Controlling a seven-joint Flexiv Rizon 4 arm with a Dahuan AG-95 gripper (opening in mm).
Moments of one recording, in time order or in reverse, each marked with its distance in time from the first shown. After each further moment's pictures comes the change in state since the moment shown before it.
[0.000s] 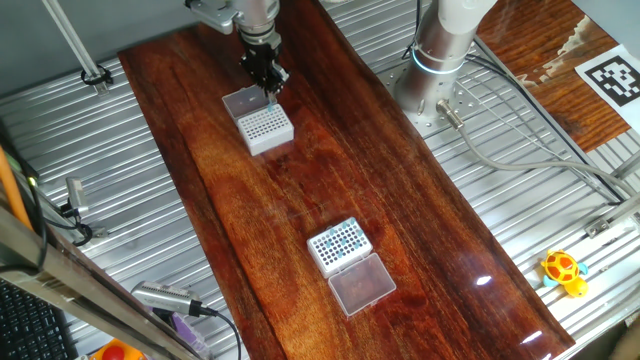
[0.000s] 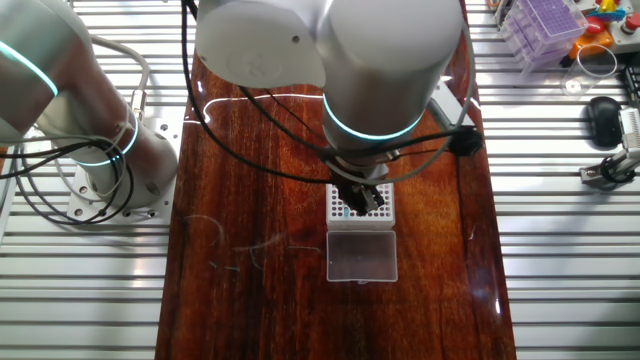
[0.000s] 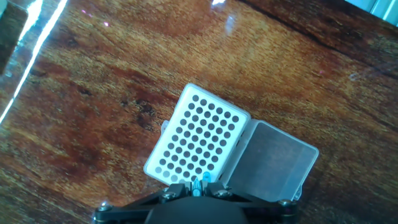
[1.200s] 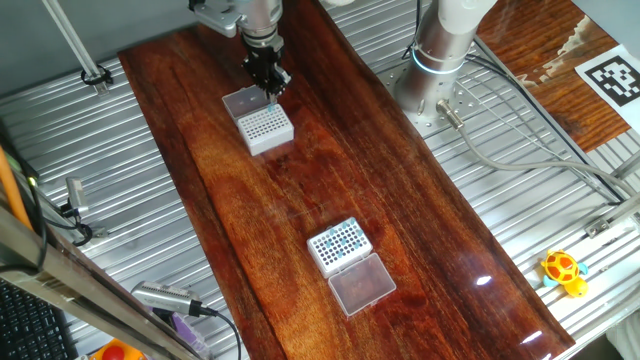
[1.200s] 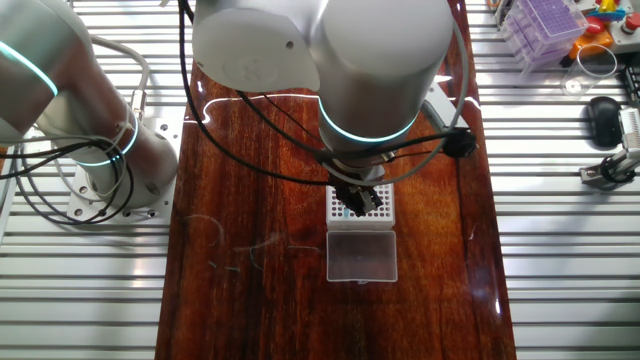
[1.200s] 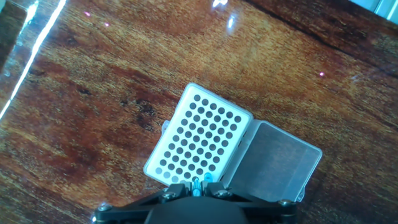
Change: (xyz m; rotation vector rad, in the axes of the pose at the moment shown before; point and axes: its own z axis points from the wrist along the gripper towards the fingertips) arm 0.002 0.001 0.005 0.002 -0.001 -0.002
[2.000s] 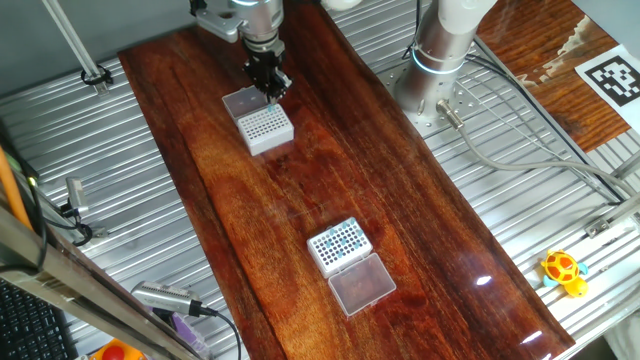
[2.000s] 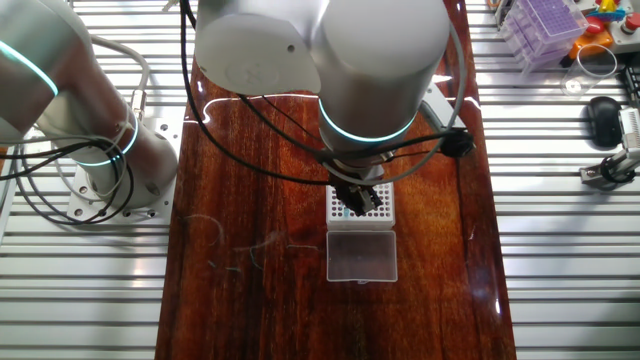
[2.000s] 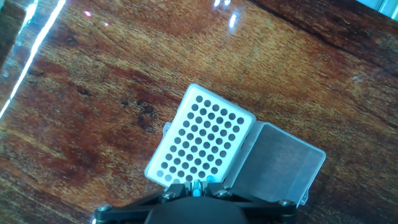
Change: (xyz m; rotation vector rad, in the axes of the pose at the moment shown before) arm -0.003 0.002 0.010 0.007 -0.002 -0.001
